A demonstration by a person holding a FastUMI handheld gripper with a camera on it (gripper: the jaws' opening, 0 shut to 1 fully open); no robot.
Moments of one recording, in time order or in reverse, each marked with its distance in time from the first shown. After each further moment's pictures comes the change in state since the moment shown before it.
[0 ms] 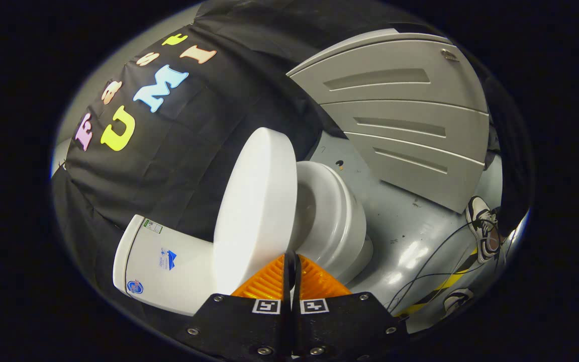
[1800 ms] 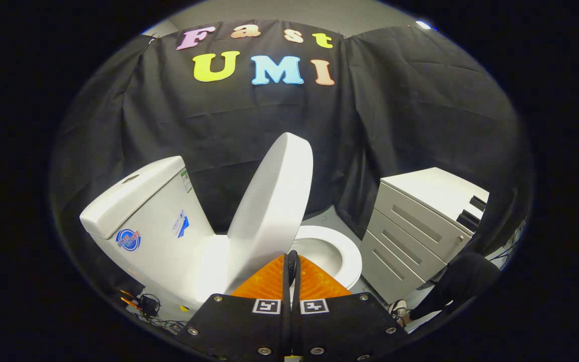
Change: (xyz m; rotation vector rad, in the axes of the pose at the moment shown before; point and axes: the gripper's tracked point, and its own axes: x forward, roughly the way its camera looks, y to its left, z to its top) arm -0.083 0.201 -0.020 -0.796 -0.254 -0.148
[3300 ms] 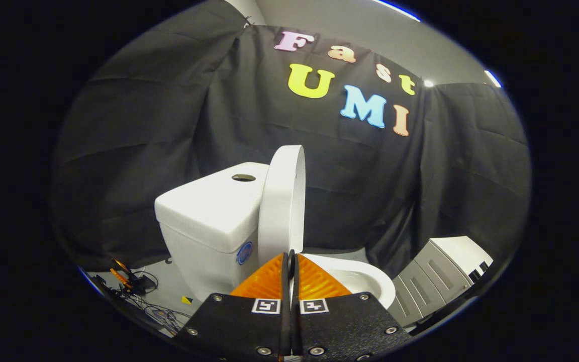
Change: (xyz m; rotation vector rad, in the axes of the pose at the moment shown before) arm -0.047 0.198 0.023 -0.354 -0.154 0.196
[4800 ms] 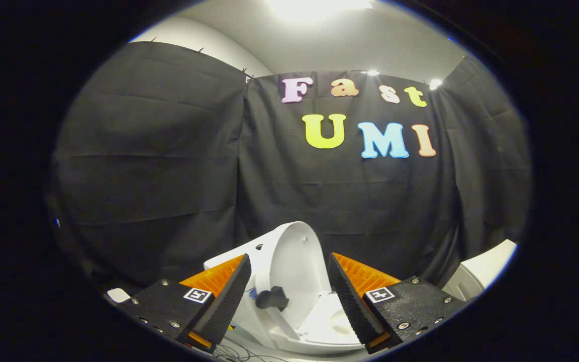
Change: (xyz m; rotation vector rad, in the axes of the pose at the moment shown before) arm -0.065 -0.130 0.098 0.190 -0.324 0.293
